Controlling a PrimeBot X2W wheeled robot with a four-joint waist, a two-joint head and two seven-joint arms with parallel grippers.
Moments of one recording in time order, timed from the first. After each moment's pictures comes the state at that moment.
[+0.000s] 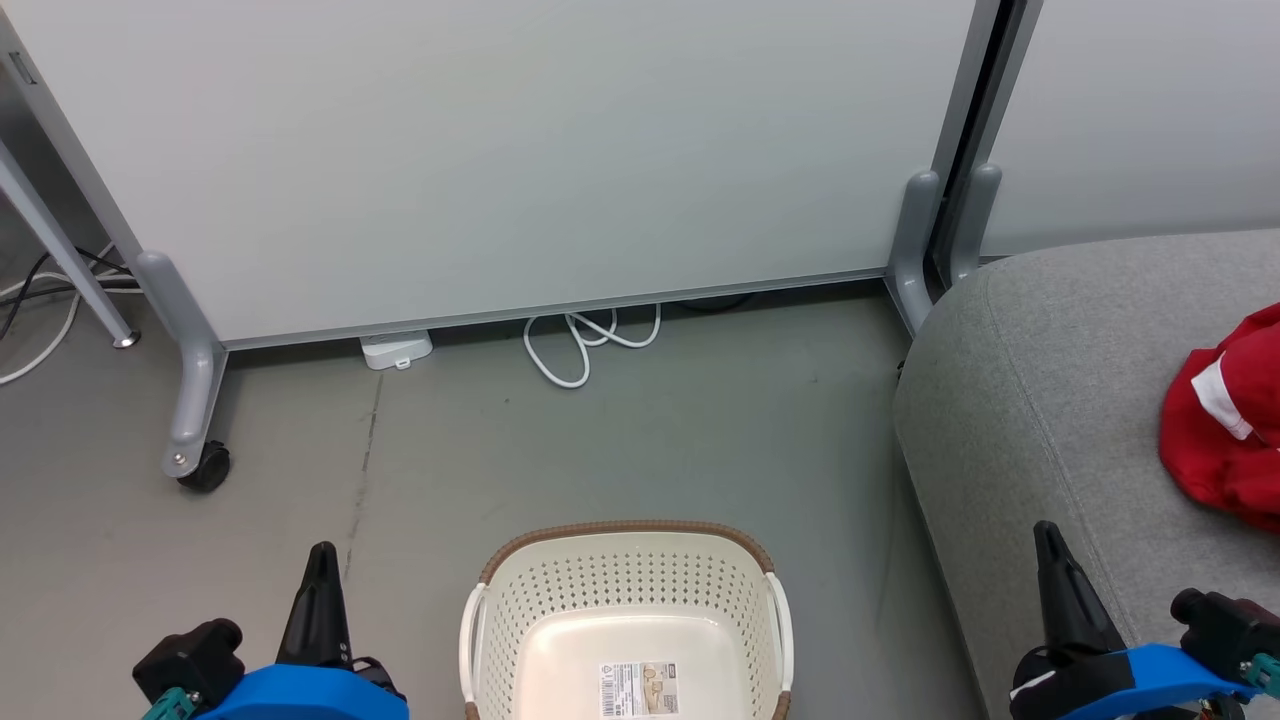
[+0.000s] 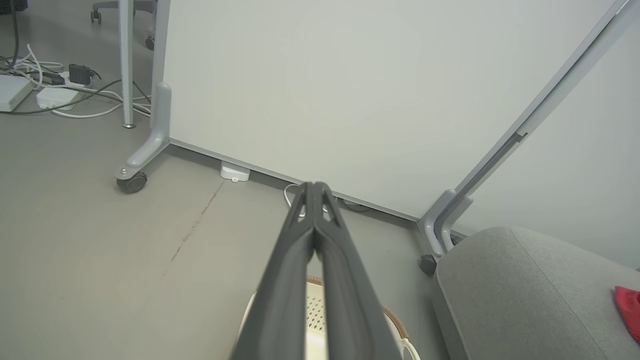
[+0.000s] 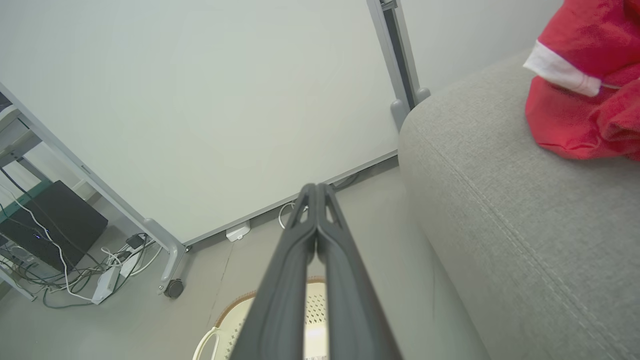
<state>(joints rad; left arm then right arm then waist) 0.00 0.05 0.00 0.31 -0.48 -0.09 -0.17 -0.01 -0.06 -0.05 0.28 0.48 0.13 -0.17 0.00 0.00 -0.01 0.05</state>
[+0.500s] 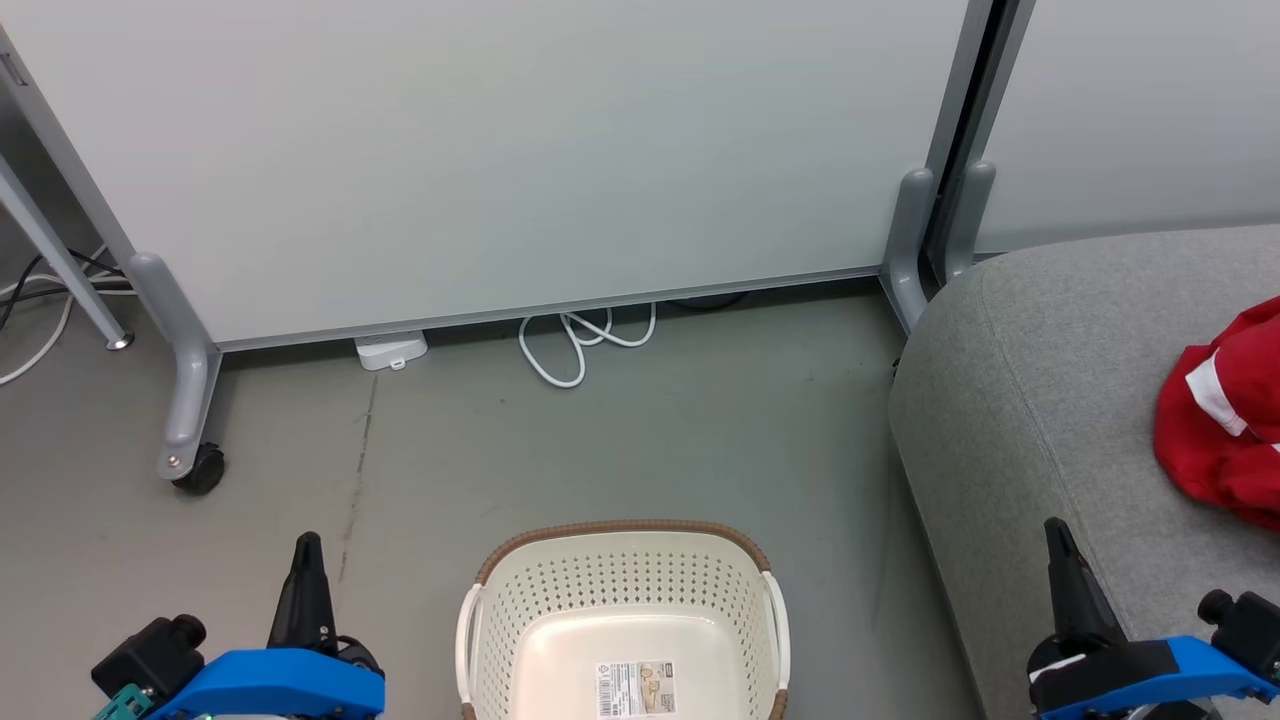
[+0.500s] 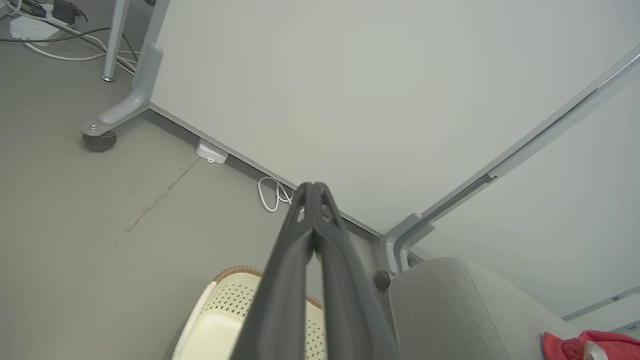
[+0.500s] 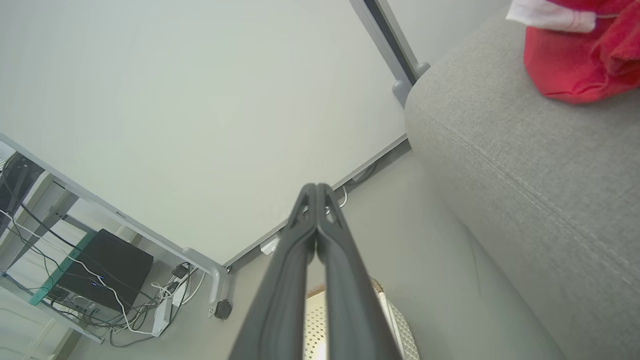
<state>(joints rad) -0.02 0.05 0.02 0.29 -0.71 -0.10 -0.11 -0.02 -0.06 -0.07 0.27 0.71 0.13 -0.11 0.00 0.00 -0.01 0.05</state>
